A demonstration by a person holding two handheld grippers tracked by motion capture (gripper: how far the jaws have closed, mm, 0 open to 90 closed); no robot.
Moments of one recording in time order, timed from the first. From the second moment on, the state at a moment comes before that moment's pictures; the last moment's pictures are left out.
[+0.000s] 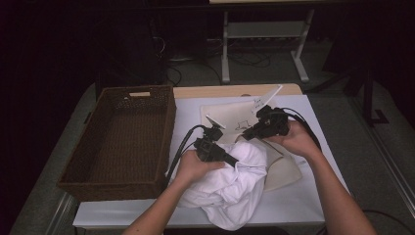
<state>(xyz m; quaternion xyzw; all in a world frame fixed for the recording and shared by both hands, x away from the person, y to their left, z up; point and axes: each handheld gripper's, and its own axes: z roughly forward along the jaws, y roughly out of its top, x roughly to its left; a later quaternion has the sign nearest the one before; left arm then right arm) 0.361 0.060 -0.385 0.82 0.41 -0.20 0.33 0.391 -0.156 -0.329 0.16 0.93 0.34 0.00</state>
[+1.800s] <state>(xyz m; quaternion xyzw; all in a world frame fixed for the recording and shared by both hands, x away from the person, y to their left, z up) 0.335 0.075 -0.390 0.83 0.42 -0.19 0.32 0.376 -0.164 -0.361 0.17 0.92 0.36 -0.03</state>
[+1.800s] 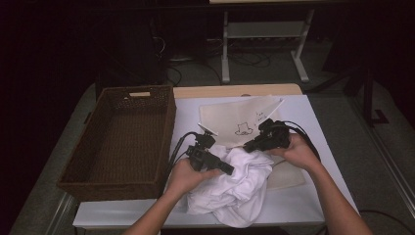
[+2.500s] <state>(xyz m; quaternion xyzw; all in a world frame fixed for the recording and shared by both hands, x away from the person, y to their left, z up) 0.343 0.067 -0.408 0.76 0.47 -0.16 0.42 0.365 -0.173 -0.358 0.17 0.91 0.37 -0.05</state>
